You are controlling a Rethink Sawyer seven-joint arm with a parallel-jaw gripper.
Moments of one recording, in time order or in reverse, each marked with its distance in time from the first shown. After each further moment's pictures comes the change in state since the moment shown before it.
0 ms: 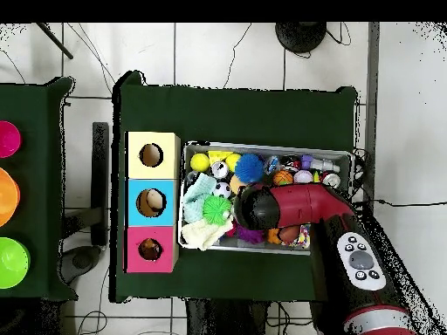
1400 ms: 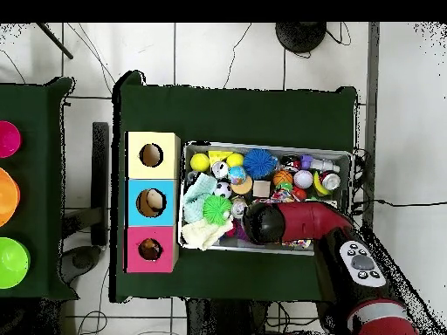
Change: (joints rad) arm -0.030 0.094 -0.054 0.041 0.022 0.000 0.000
